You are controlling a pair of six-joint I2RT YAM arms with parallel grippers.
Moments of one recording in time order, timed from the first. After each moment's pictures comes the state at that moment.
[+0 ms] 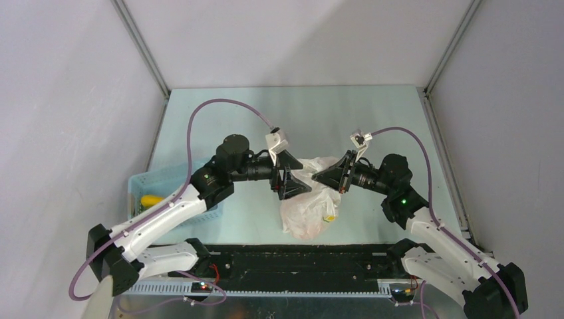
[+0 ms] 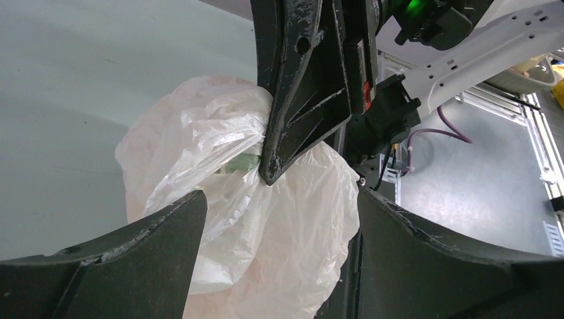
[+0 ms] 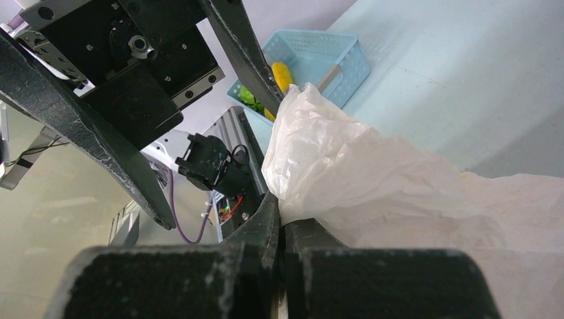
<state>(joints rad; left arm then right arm) -0.79 1.10 0.93 -0.03 0.61 -0.17 0.53 0.85 0.57 0.29 -0.67 0.62</state>
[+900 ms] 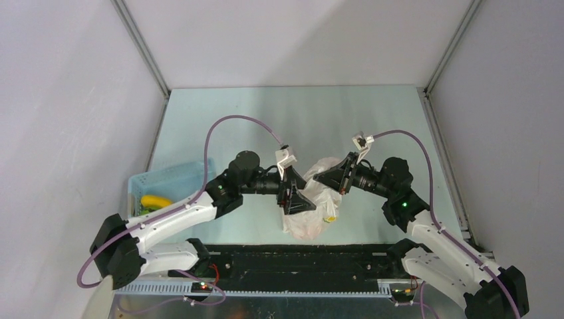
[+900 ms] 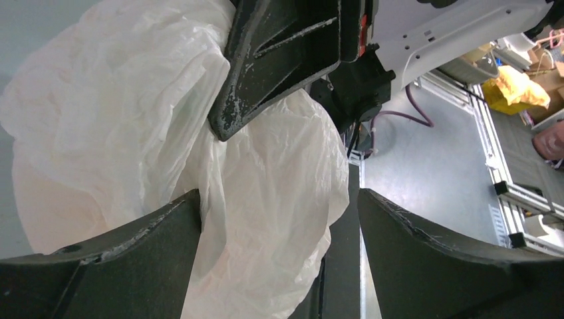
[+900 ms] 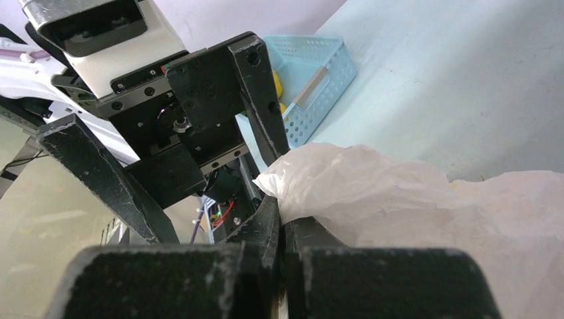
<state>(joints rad) -0.86 1.14 0.75 0.16 0.65 -0.30 0.53 0.82 0.54 0.29 -0.62 0.62</state>
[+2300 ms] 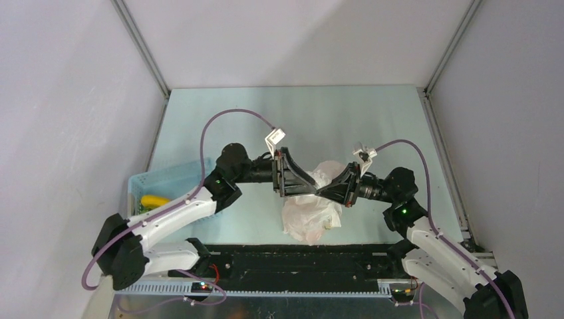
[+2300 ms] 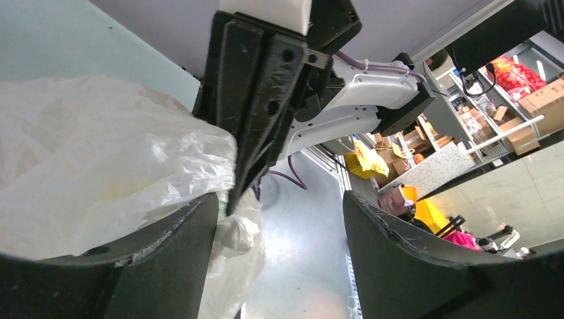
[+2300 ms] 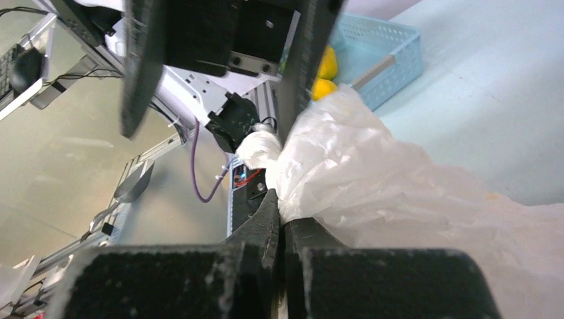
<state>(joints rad) -0.78 1.18 0.75 0.53 0.80 -0.88 0.51 0.78 0.42 0.51 -0.89 0.60</state>
